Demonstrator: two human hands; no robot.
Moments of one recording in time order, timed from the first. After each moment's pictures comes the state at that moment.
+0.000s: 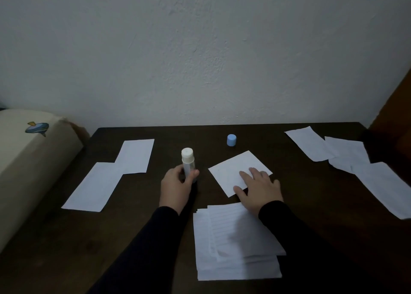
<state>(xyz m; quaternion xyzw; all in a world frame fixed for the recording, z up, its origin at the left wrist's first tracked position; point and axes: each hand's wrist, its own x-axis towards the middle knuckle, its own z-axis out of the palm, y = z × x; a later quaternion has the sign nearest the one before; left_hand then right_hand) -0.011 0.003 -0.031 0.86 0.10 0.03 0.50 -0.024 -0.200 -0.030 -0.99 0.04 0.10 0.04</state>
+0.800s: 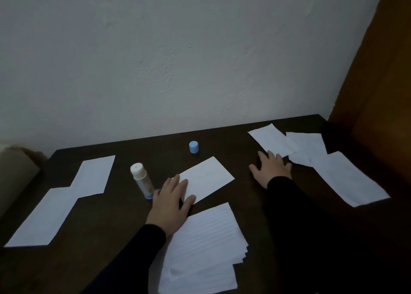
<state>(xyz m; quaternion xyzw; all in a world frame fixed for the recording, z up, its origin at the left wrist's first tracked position) -0.010 -0.061 -0.053 0.98 -0.12 -0.03 0.18 0.022 -0.340 -0.037 -0.97 0.21 0.06 0.11</state>
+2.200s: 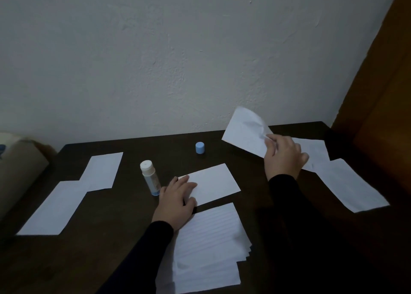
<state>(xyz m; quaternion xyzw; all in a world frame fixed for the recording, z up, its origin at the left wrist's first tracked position) -0.013 -0.061 -0.048 0.95 -0.12 -0.02 0.28 0.005 -0.326 0.004 -0.87 0.22 -0.36 0.24</state>
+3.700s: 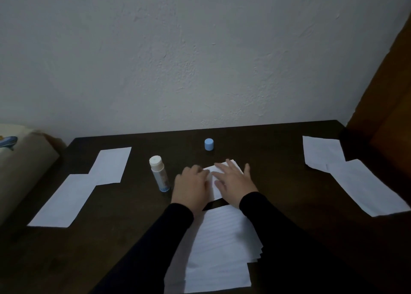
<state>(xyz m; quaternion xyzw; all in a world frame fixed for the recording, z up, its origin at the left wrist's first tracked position) -0.003 -0.088 -0.021 0.98 -0.15 0.06 0.12 0.003 -0.231 -0.034 -0.99 -0.11 0.05 0.10</state>
